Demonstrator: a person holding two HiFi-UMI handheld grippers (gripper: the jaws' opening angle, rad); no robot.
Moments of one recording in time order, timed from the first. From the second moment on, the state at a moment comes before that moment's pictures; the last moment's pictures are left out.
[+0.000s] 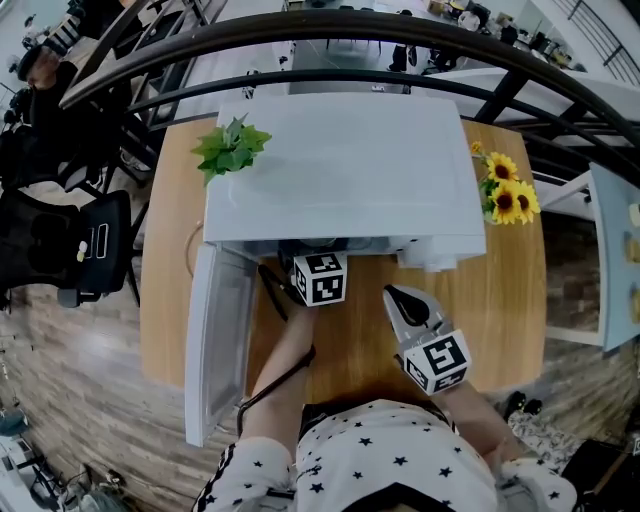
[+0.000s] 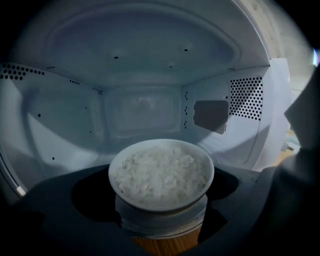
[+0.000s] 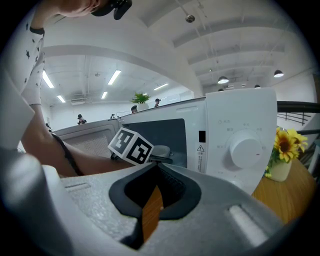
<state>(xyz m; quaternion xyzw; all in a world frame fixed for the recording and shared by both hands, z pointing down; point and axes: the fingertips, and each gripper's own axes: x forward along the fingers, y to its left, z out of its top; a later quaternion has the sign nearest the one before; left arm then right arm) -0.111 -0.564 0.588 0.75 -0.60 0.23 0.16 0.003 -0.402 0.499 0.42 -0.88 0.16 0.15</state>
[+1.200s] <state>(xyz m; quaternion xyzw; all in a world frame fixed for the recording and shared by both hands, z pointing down) -0.106 -0.510 0.568 0.75 -0.60 0.20 0.17 0.004 -0.340 0.483 0.40 -0.89 0.15 0.13</state>
